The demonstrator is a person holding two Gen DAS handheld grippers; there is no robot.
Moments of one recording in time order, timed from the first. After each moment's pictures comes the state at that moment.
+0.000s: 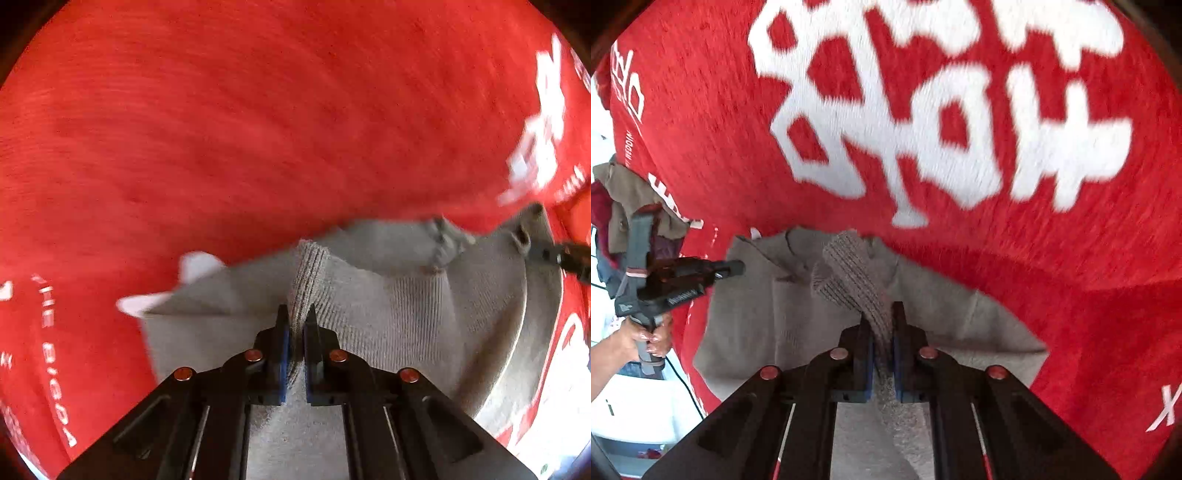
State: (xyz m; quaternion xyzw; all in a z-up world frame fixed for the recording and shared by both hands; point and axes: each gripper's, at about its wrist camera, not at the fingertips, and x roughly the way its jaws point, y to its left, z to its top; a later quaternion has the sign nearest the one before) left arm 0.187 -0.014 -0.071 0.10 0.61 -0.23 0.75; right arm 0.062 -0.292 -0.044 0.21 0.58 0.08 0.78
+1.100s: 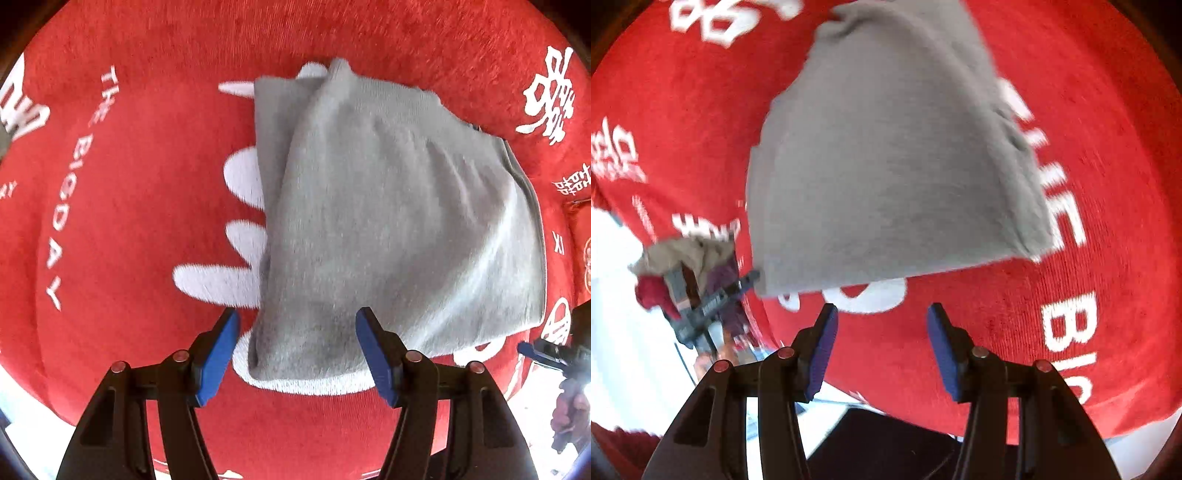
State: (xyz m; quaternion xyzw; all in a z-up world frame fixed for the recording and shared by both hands) left arm 0.035 0.093 -0.097 0.03 0.71 -0.17 0.69; right arm -0.160 -0.236 -0.123 0.53 0.59 0.03 0.61
